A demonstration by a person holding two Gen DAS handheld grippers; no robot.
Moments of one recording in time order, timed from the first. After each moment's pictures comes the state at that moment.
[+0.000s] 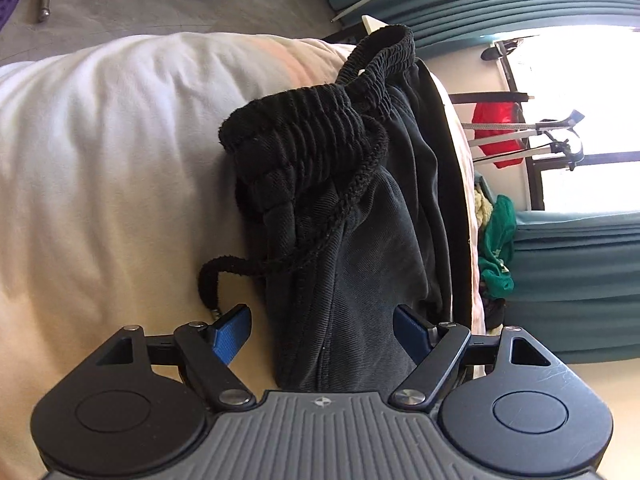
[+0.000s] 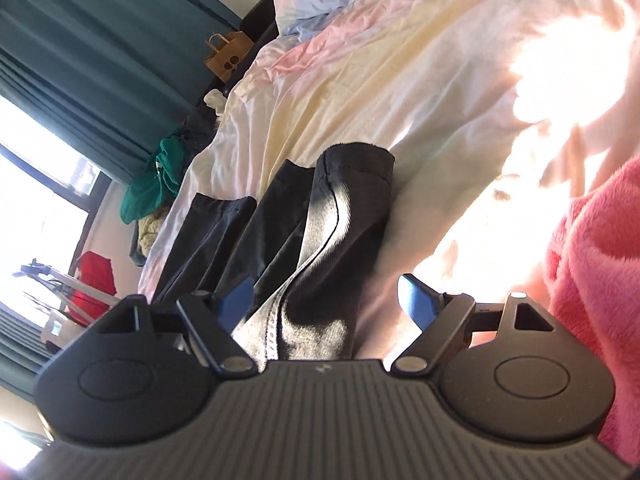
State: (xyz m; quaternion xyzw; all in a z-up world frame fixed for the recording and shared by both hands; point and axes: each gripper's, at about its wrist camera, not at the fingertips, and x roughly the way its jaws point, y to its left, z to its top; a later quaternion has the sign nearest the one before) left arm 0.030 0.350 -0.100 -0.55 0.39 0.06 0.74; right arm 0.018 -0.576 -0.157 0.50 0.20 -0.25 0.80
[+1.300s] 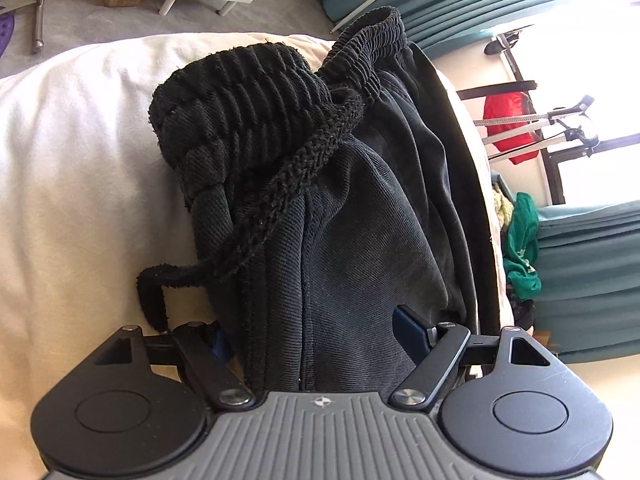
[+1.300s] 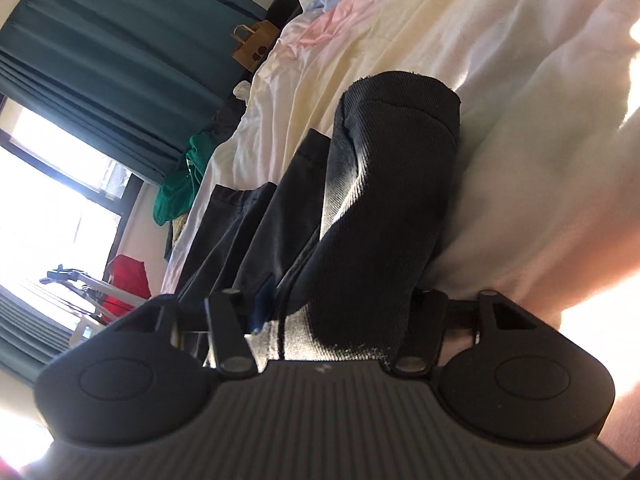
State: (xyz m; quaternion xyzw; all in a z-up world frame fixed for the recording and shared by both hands) left arm 0.004 0.292 -0.082 -0.51 0.39 0.08 0.76; right arm 0.087 -0.588 -0.212 0.52 0.17 -0.20 0.81
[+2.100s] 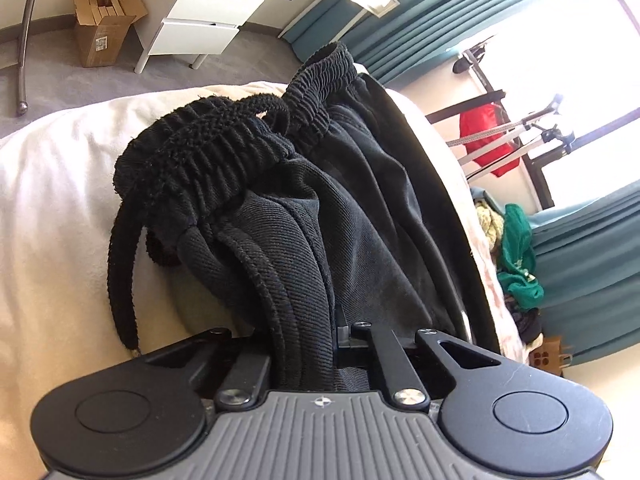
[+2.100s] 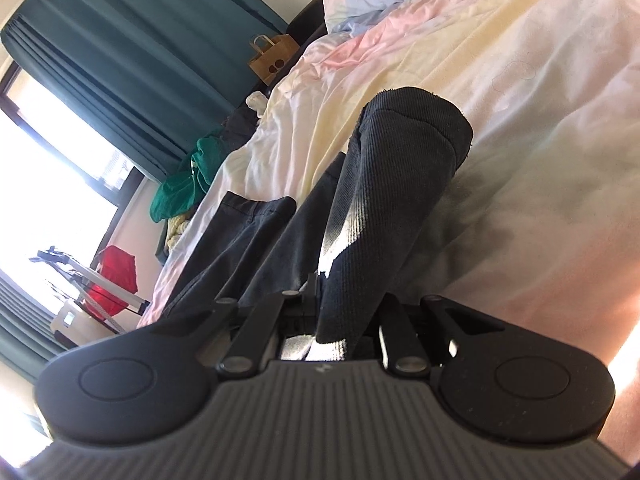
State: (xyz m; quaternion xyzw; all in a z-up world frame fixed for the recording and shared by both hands) left arm -0.010 0.259 -0.050 -0.47 0.33 0.10 0.81; right arm 0.084 -0.574 -0.184 0.47 0.15 -0.21 0.85
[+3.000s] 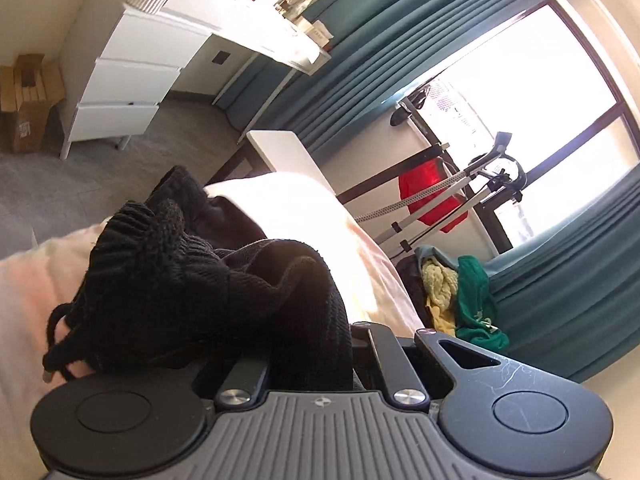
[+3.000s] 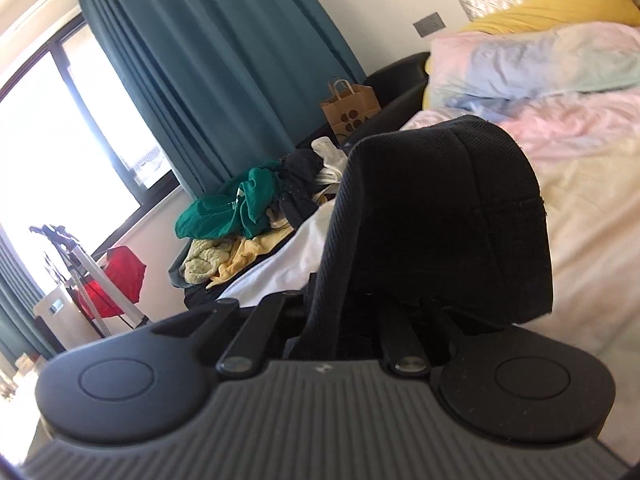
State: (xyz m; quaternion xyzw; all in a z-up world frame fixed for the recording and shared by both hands) left arm 0.219 0.274 0.027 -0.41 0.24 0.09 0.88; right arm 0.271 -0.538 -0.083 0.31 0.11 -0.21 0.92
